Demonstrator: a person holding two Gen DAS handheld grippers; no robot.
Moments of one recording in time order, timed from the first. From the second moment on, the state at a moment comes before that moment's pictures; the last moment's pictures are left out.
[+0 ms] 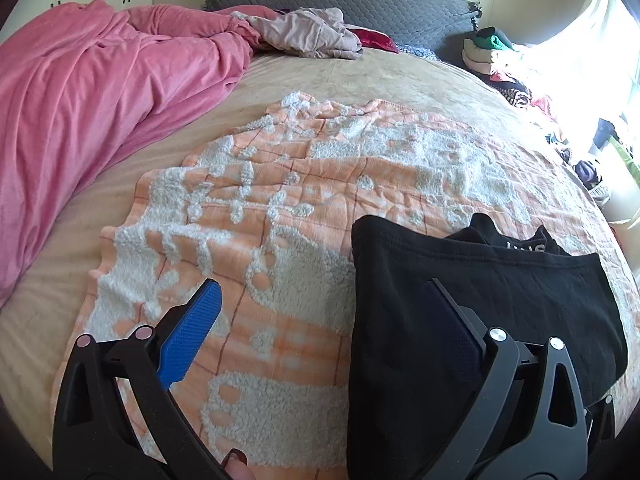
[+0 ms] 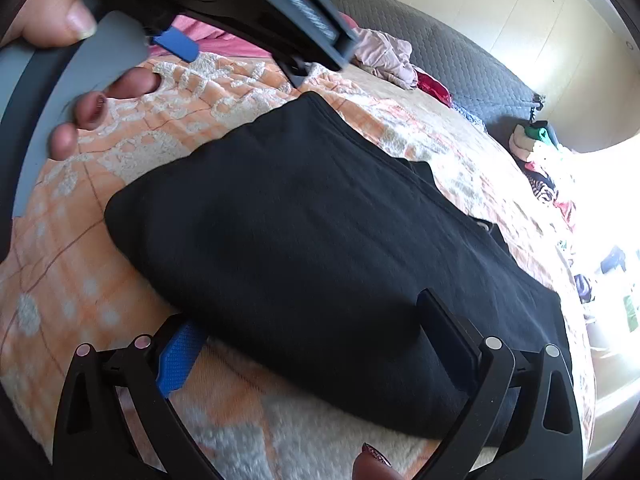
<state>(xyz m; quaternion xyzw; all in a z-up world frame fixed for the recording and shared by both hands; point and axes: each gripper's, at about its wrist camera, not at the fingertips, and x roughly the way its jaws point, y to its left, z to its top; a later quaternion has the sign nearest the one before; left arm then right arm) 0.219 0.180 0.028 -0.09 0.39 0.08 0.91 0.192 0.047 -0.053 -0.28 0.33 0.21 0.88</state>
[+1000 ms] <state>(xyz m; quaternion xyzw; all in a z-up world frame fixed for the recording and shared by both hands) 0.246 0.177 -0.010 -0.15 0.44 0.01 0.89 0.205 0.018 -0.034 -0.18 0.30 0.23 0.91</state>
